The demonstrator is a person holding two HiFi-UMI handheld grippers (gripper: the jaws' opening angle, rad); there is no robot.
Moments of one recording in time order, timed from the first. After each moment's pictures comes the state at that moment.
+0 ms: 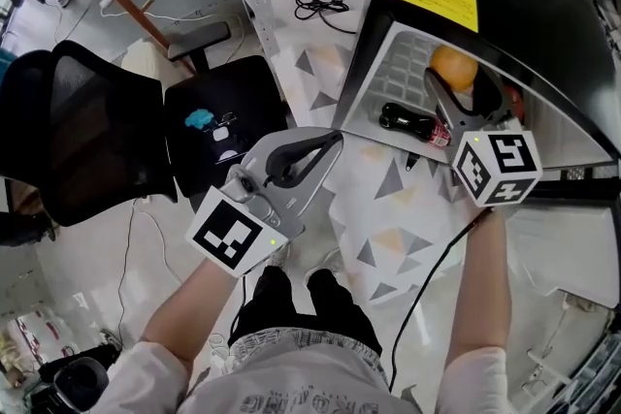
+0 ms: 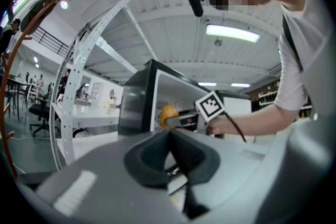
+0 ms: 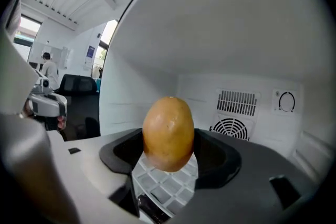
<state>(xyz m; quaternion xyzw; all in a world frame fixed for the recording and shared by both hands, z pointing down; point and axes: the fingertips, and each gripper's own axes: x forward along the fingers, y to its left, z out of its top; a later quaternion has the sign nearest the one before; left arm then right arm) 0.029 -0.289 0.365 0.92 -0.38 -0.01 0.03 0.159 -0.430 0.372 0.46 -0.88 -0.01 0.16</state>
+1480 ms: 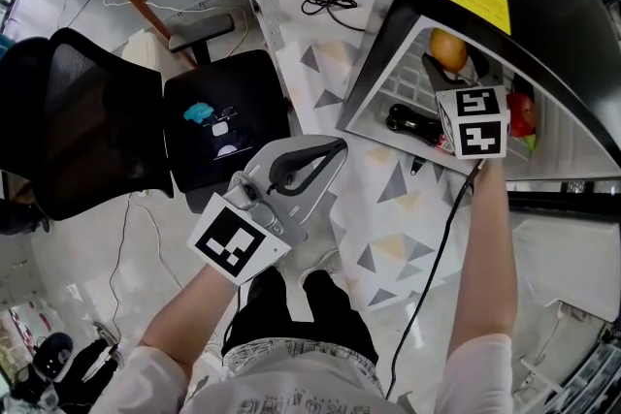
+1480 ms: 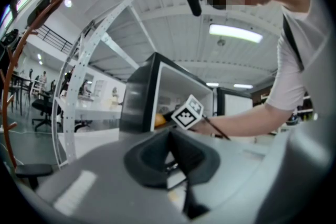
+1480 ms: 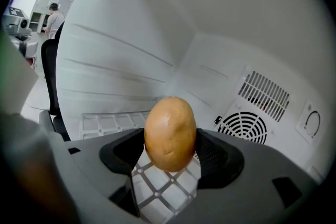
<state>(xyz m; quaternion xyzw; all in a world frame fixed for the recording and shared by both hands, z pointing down) 0.027 -0.285 0.387 0.92 -0.39 -0.01 0.05 0.151 -0.494 0.438 0.46 -0.82 -0.09 0.34</state>
